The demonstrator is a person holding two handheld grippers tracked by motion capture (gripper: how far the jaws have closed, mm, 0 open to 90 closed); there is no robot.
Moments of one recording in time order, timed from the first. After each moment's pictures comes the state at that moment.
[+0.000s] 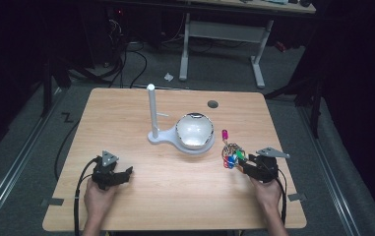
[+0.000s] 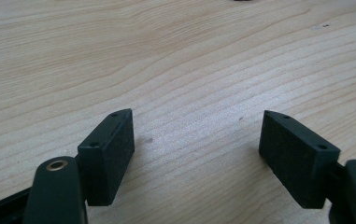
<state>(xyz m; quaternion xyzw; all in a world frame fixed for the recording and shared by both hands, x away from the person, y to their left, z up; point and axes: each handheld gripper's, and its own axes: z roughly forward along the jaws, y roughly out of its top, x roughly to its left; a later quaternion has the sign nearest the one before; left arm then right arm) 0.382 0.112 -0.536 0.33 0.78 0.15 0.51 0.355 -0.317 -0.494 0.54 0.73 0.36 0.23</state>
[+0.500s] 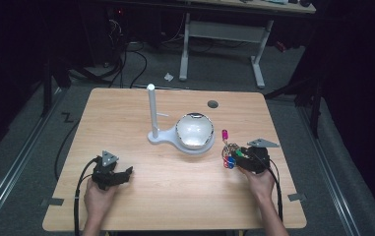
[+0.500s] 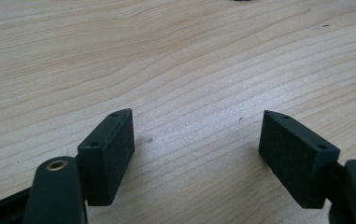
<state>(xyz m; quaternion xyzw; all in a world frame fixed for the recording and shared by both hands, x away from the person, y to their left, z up) 0.382 0.112 -0.535 0.32 0.79 0.15 0.51 0.385 -0.299 -0.489 0.53 0.74 0.35 0.22</state>
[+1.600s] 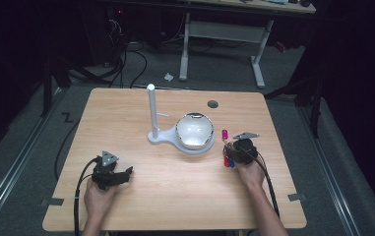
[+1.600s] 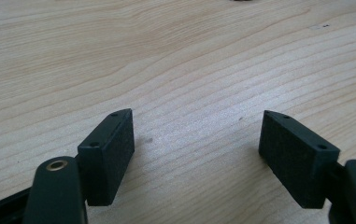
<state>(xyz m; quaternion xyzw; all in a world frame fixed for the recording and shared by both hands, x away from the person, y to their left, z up) 0.382 0.111 -0.535 0.32 0.79 0.15 0.50 0.431 -0.280 -0.517 0.52 0.78 0.26 0.23</state>
